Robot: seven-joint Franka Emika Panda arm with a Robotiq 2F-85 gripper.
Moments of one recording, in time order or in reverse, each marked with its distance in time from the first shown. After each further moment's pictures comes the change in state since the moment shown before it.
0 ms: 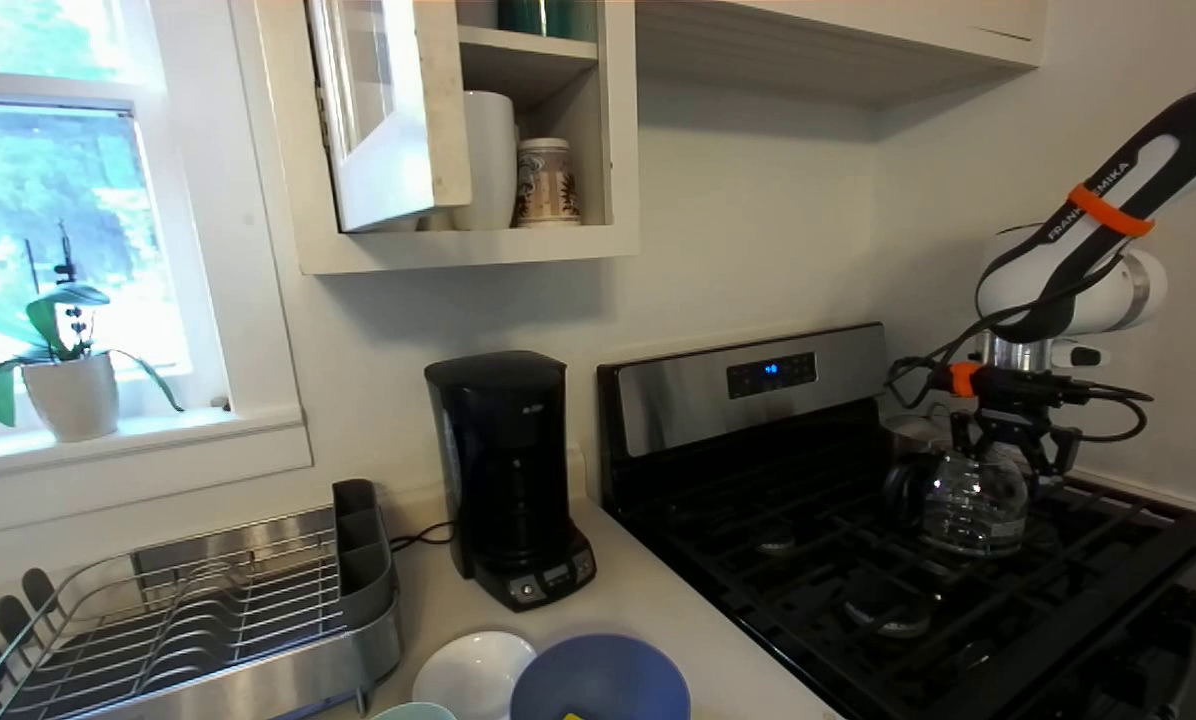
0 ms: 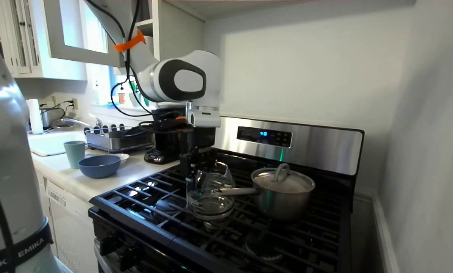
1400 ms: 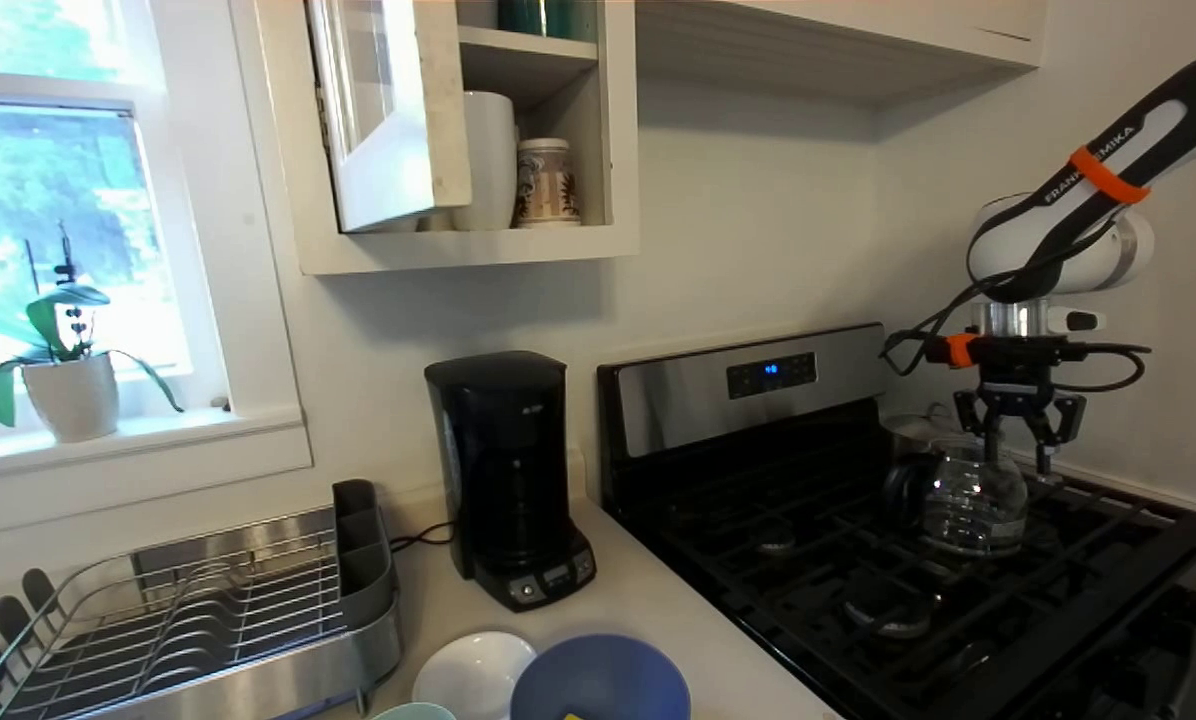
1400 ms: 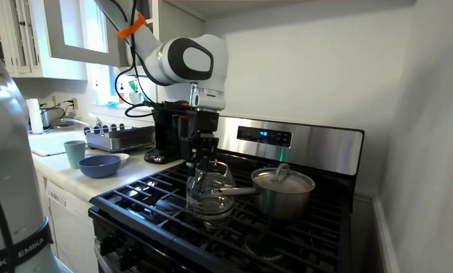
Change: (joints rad) arm 0.010 -0.045 -0.007 0.100 -0.022 -0.234 0.025
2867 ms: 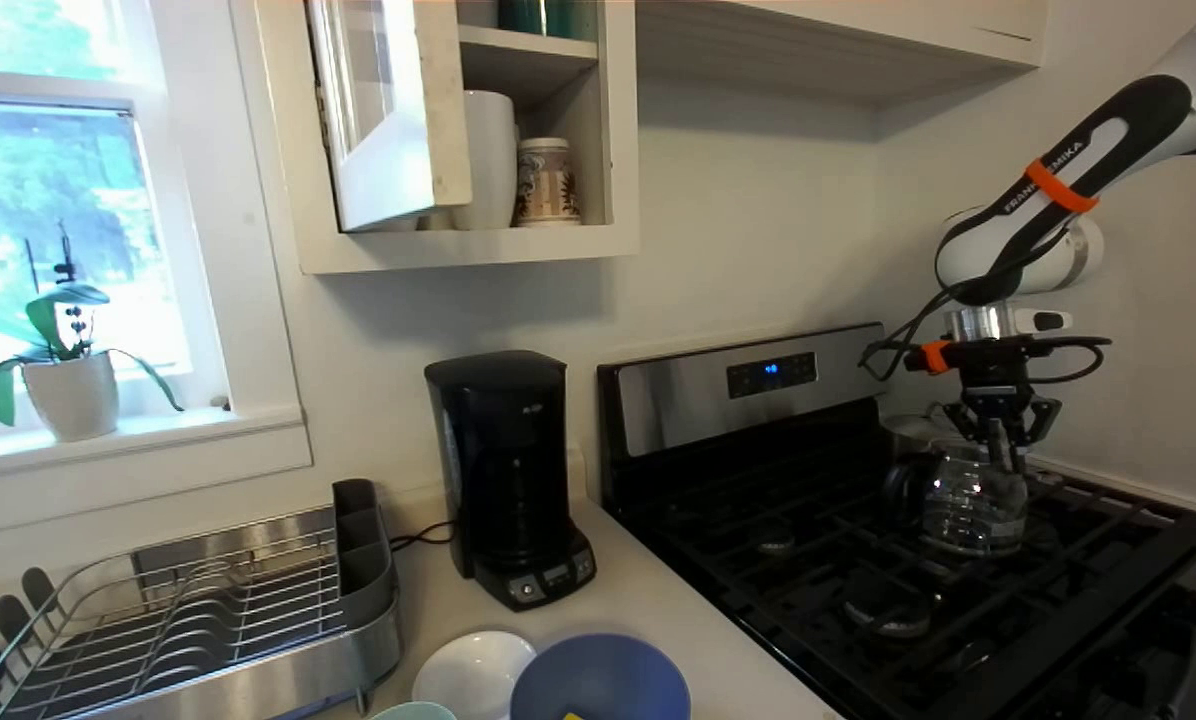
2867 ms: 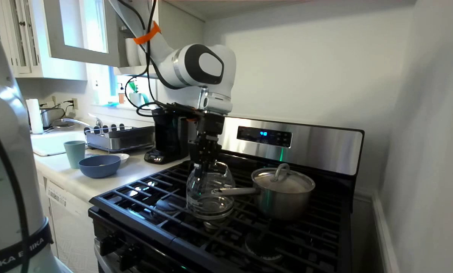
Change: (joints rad) arm 0.048 0.129 -0.021 0.122 -0.037 -0.102 0.056
